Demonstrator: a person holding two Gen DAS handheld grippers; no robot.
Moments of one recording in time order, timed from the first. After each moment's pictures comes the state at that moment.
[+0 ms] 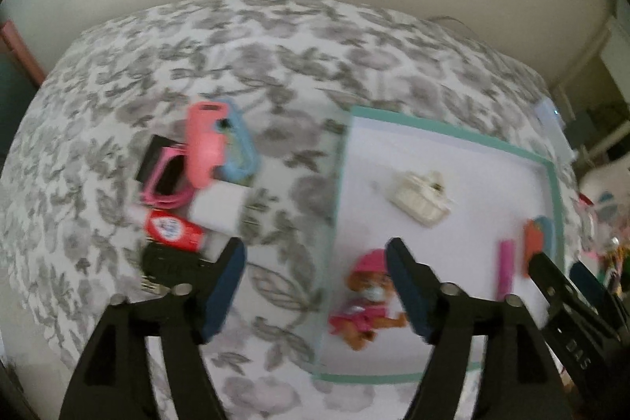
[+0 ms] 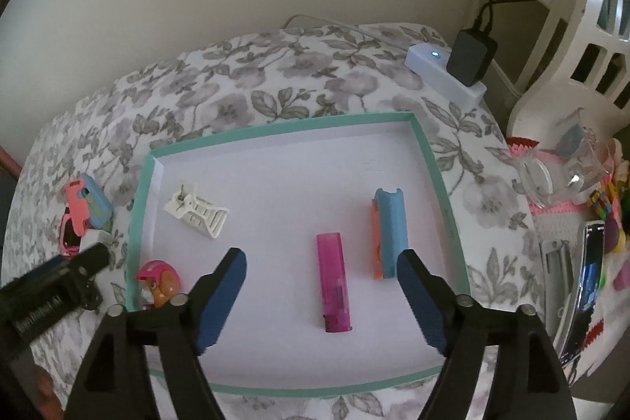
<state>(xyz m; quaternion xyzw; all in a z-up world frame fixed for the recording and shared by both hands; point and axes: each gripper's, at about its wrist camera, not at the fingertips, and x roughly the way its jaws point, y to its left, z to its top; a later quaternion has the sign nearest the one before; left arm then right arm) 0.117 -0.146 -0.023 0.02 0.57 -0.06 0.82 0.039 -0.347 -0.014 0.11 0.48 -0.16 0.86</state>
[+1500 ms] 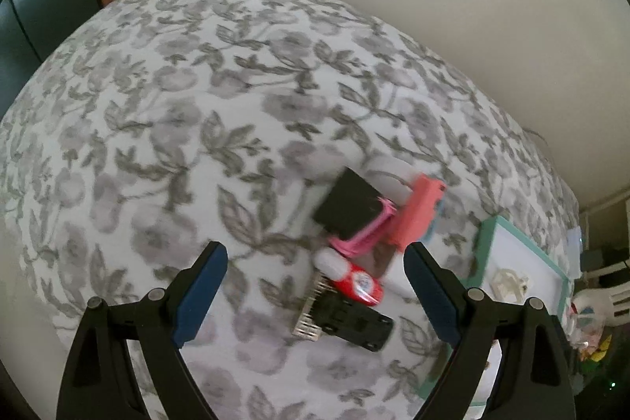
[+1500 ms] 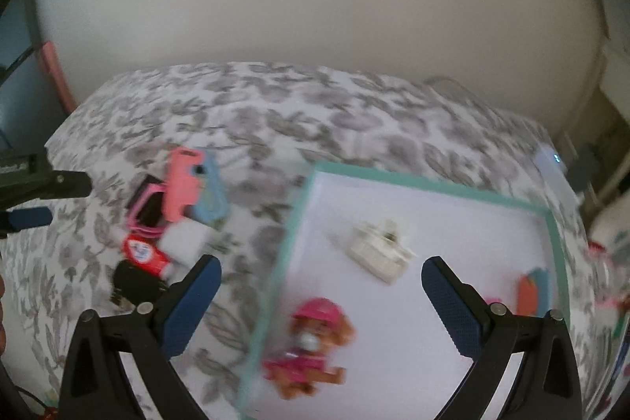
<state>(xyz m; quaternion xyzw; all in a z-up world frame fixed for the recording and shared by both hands) 0.151 0.046 -0.020 -0.14 0.56 0.03 0.82 0.085 -0.184 -0.018 -0.02 0.40 -0.03 0.92</state>
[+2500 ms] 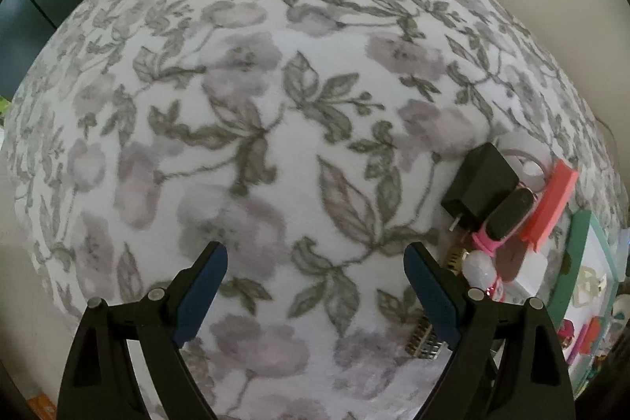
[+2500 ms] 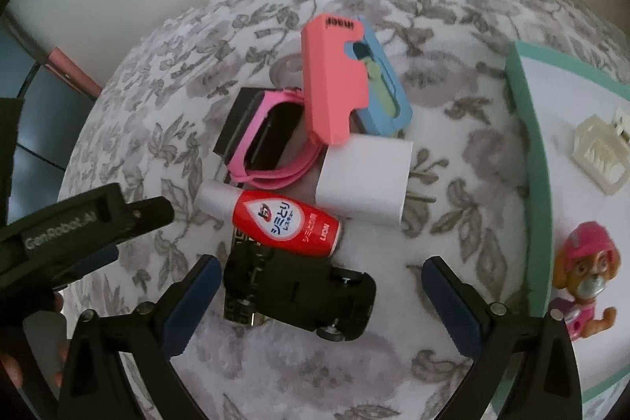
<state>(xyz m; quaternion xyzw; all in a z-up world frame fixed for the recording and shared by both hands) 0.163 0.109 -0.088 -0.11 0.62 0.09 0.77 0.132 -0.089 -0.105 0.12 0.53 0.03 0.84</state>
